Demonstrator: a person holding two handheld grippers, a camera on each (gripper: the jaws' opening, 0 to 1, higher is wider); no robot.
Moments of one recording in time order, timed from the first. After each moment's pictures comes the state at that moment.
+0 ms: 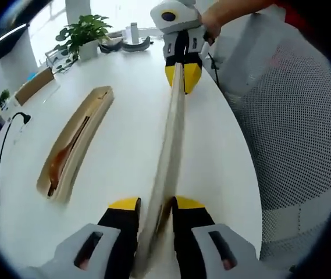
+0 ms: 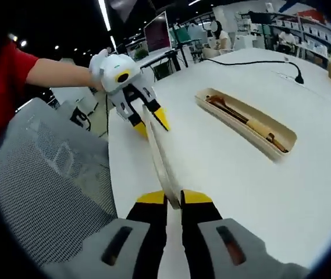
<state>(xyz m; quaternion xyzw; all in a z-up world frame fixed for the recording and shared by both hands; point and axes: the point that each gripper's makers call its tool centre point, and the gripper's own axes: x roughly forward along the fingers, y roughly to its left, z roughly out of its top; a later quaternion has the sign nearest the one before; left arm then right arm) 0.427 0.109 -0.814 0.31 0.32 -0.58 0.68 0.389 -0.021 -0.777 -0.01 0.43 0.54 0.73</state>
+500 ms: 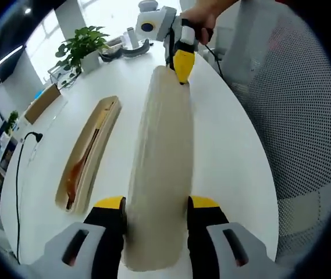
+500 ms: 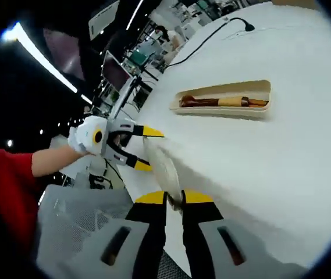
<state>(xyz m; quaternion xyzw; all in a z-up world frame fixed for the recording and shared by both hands) 0.433 0.104 -0.810 0.38 0.26 -0.57 0.68 0.418 -0.022 -0.758 0.26 0.48 0.42 0.73</state>
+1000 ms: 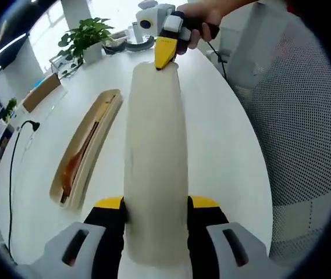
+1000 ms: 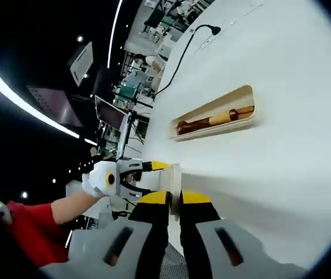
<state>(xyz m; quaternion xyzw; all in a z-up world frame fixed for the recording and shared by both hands) 0.436 0.104 -0.814 0.35 0.30 -0.56 0.69 0.439 -0.018 -0.746 0.35 0.47 0.37 0.72</state>
